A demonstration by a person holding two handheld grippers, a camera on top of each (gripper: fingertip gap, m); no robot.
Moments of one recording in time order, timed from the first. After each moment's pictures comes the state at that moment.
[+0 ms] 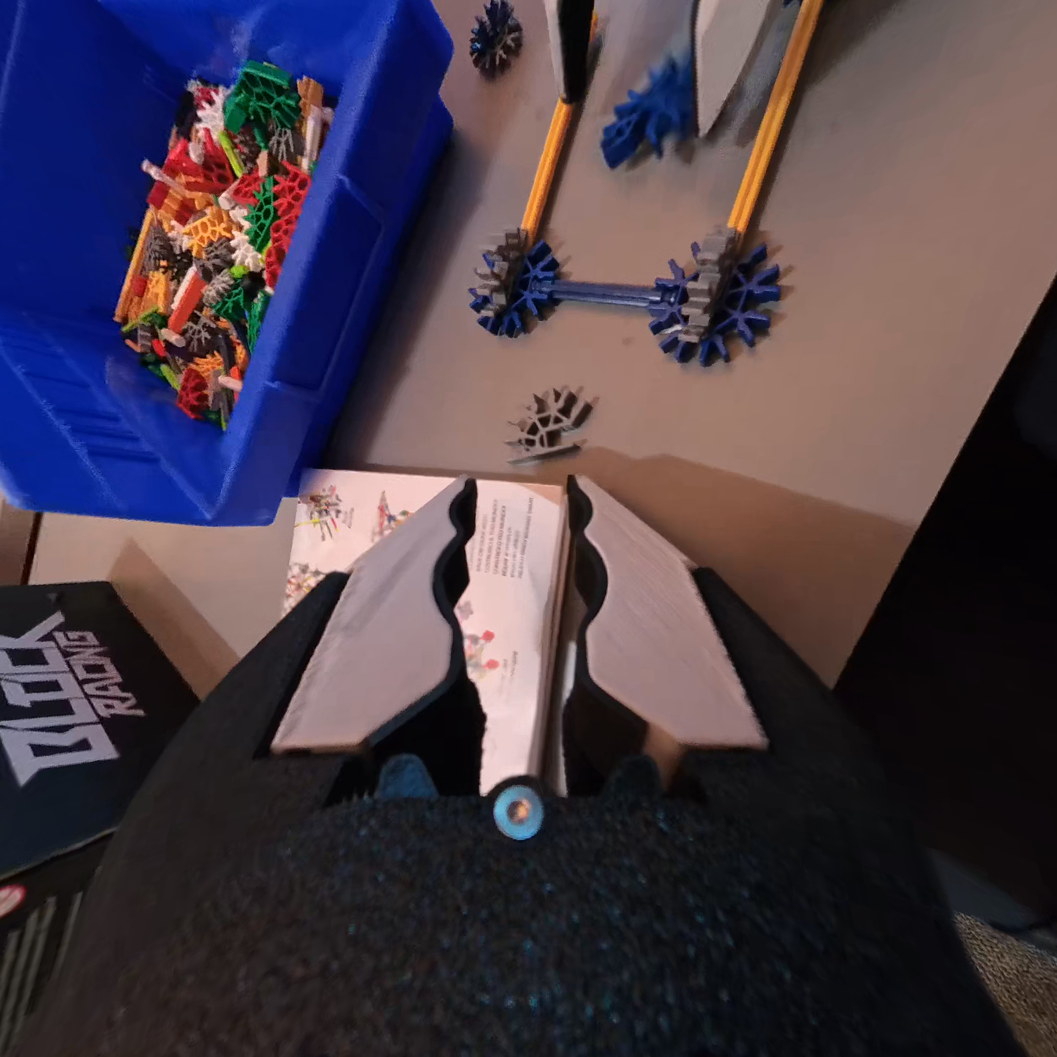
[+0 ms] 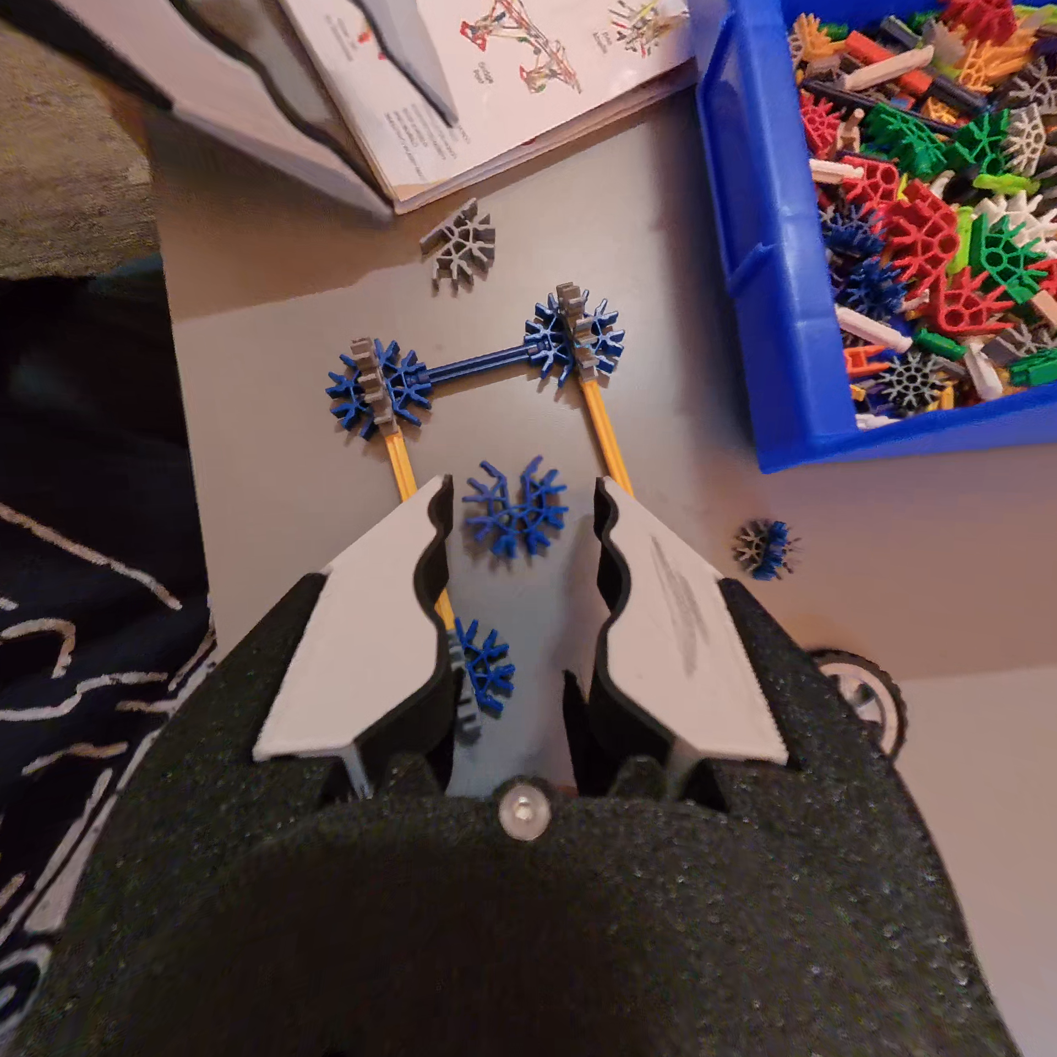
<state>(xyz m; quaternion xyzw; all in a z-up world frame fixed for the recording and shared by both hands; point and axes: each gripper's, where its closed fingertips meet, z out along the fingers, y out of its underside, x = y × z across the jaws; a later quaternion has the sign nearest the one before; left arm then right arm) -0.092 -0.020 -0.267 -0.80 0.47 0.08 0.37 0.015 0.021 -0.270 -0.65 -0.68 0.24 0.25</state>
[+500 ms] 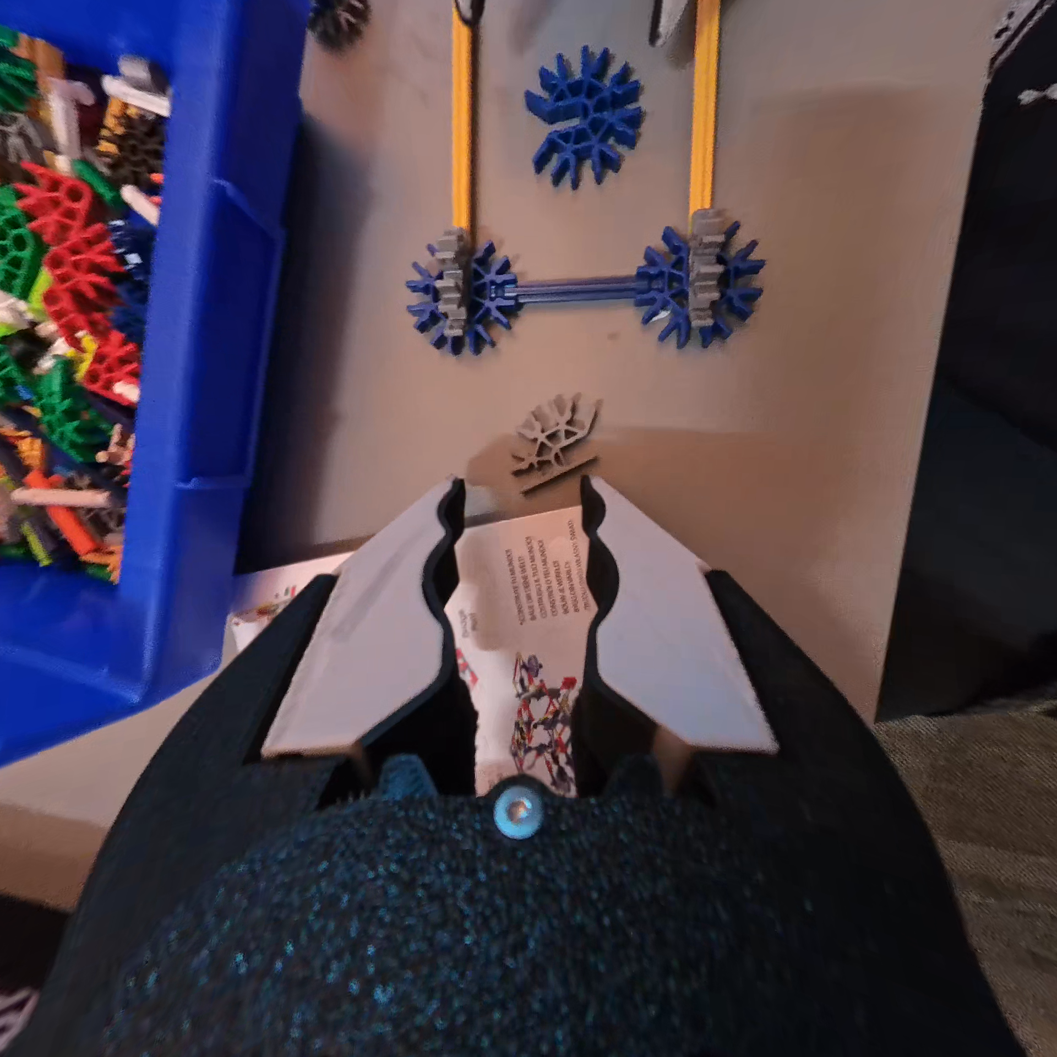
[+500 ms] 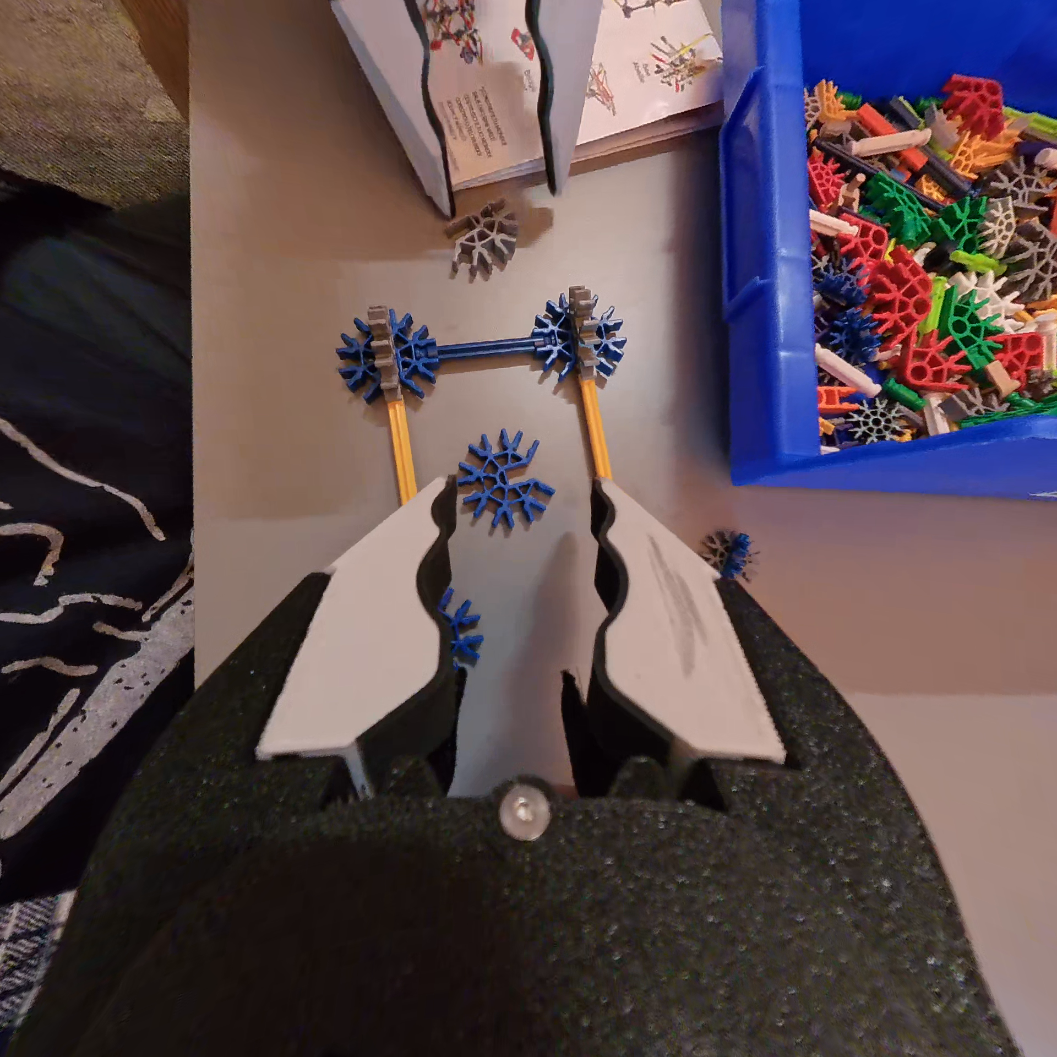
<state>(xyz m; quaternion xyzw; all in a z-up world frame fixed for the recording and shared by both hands) -0.088 -0.004 -0.282 -0.78 0.57 -0.09 0.24 0.024 0.025 -0.261 -0.59 -0.73 0.23 0.26</state>
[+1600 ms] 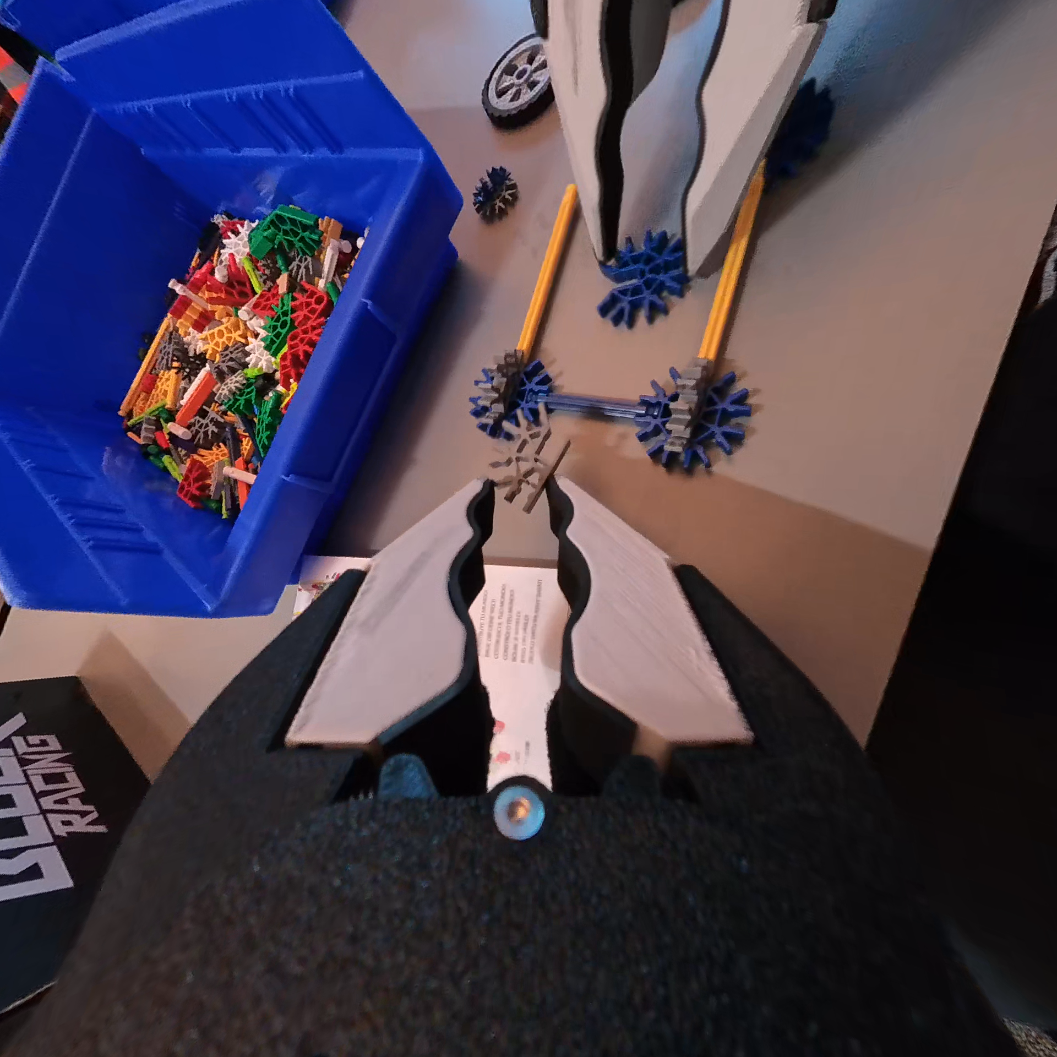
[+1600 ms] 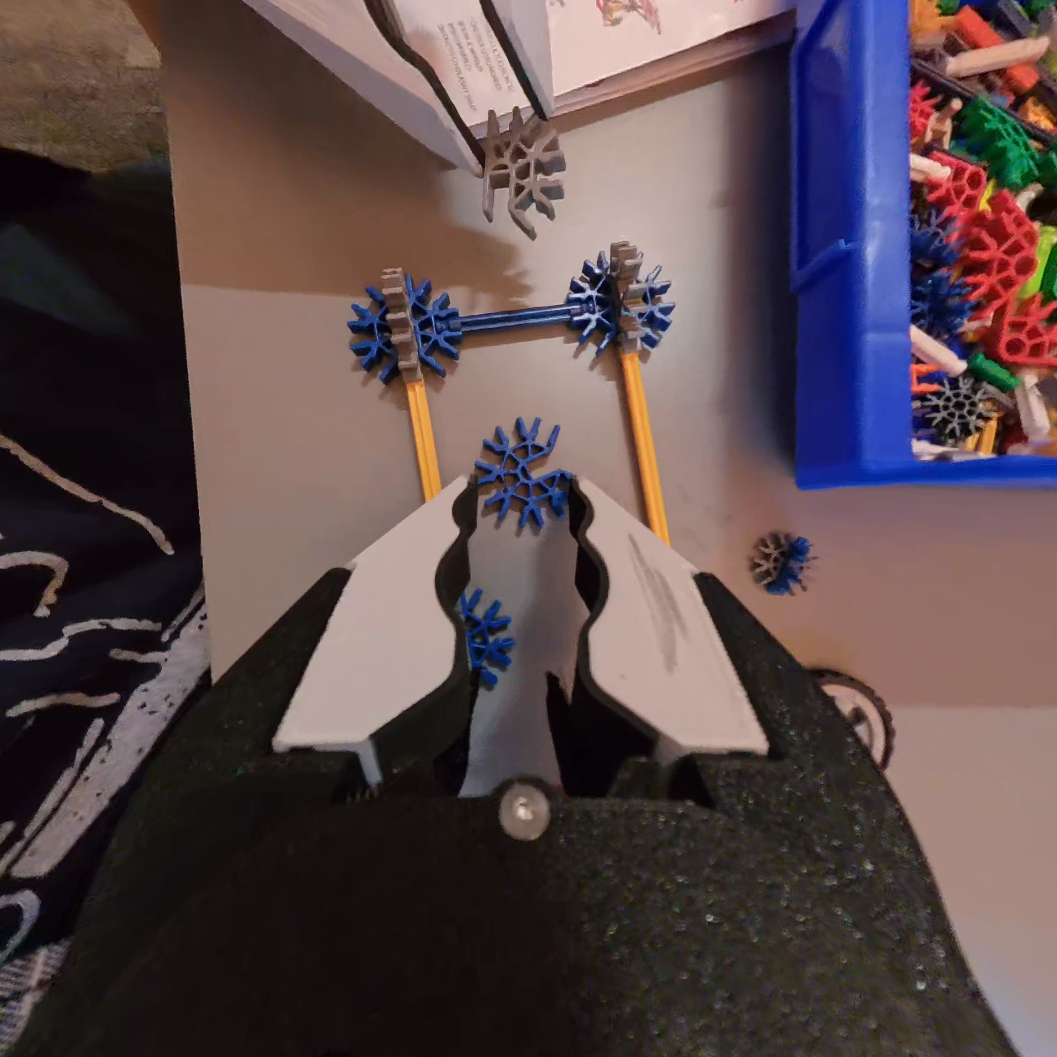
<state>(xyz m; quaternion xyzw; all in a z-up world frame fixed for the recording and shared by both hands) -0.067 -0.004 -0.256 -0.77 0.48 0.02 0.42 0.021 0.015 -0.279 -0.61 -0.73 0.21 0.22</state>
